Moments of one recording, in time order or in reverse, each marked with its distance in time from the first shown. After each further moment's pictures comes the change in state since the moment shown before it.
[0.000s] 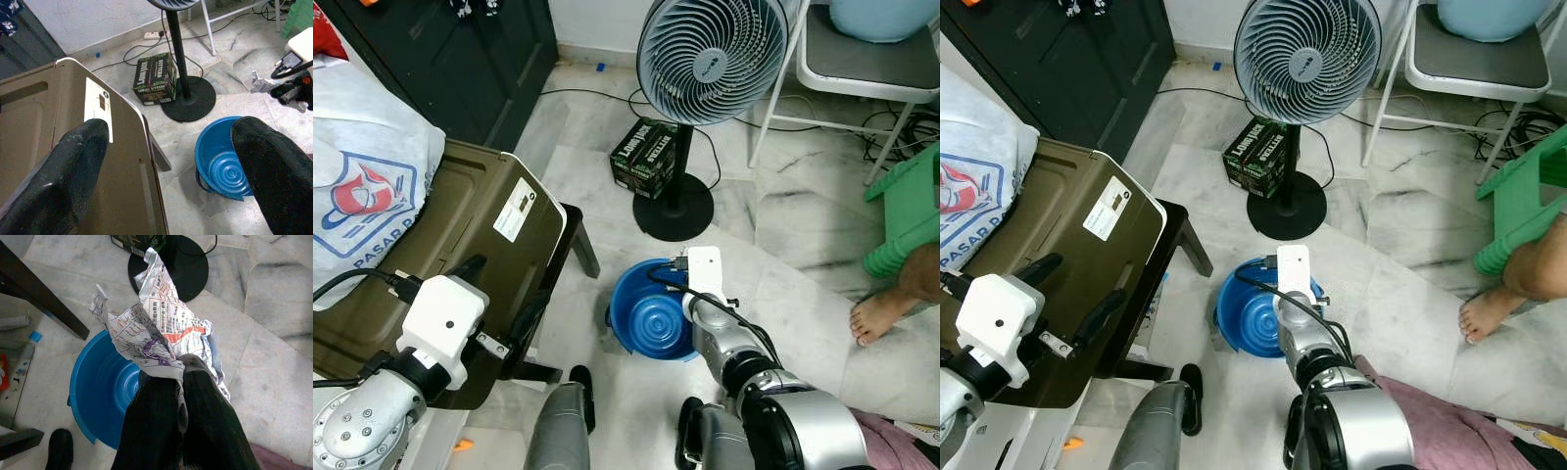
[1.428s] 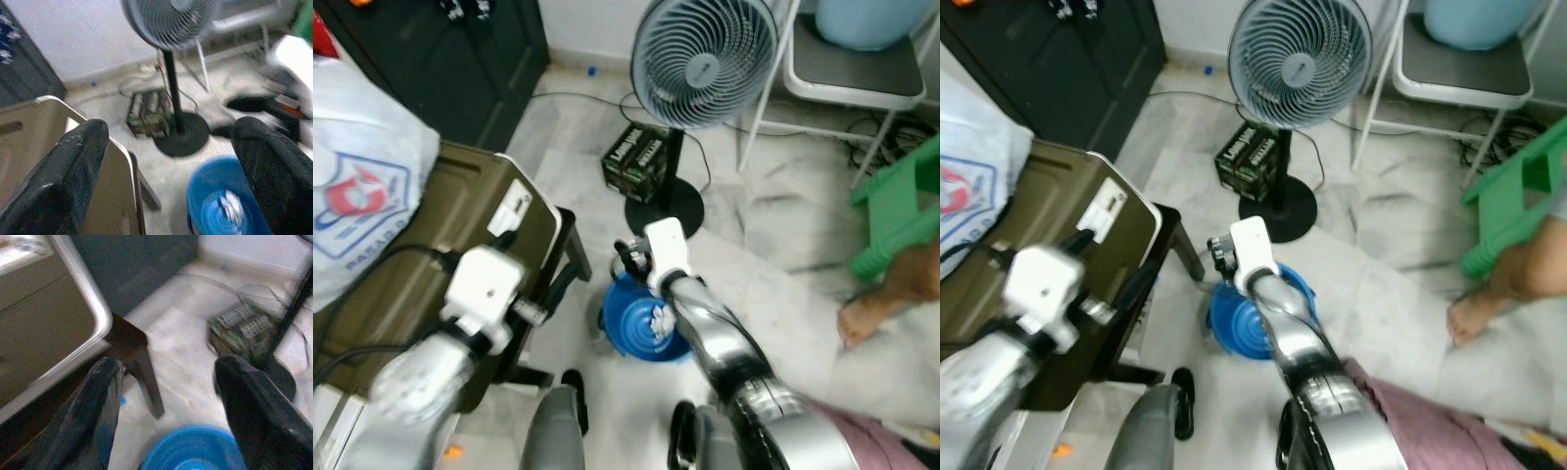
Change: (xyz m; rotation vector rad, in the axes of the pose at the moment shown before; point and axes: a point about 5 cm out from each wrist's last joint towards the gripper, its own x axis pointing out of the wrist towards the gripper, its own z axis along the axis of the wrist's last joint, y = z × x) left arm 0.053 -0.012 0.010 -0.040 -0.143 0.024; right arm -0.031 0.031 0.042 -0.156 -0.406 0.517
